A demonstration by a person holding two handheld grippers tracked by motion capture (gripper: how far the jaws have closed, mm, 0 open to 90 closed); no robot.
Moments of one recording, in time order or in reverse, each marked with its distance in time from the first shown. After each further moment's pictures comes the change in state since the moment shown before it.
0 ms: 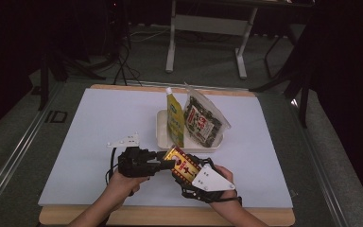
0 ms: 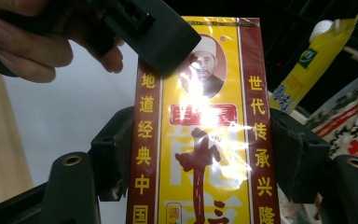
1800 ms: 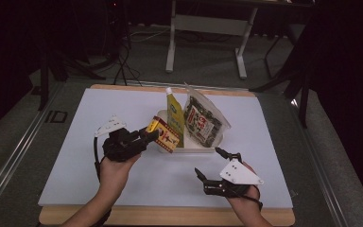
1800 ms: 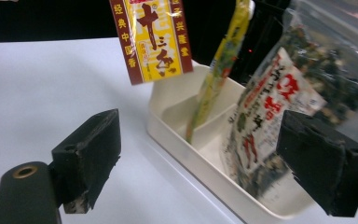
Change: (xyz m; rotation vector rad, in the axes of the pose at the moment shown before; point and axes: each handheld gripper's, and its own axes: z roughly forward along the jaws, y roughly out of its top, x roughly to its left) left arm -0.013 0.043 -0.027 -0.145 0.494 -0.022; right arm -0.041 -0.017 -0.037 0.017 -0.103 0.105
